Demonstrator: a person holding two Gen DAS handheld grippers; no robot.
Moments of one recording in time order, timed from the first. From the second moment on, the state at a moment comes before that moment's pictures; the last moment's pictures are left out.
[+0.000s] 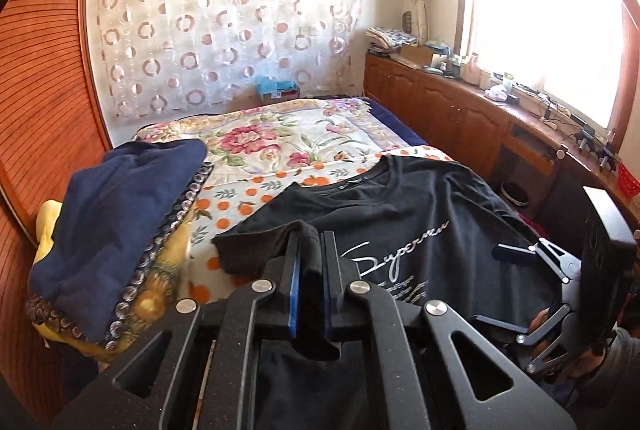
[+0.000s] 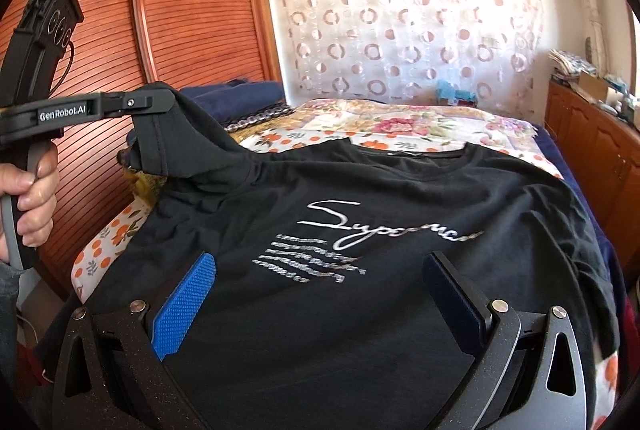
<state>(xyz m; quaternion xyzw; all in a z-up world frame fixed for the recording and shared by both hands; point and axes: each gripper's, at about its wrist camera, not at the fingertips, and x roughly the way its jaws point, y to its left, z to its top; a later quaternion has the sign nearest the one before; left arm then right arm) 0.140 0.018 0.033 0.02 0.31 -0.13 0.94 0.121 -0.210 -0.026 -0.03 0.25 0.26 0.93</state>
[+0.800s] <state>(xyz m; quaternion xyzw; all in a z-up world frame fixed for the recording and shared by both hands) 0.123 0.084 -0.067 0.02 0.39 -0.08 0.92 0.145 -0.155 -0.028 -0.07 0.29 0.32 0.90</state>
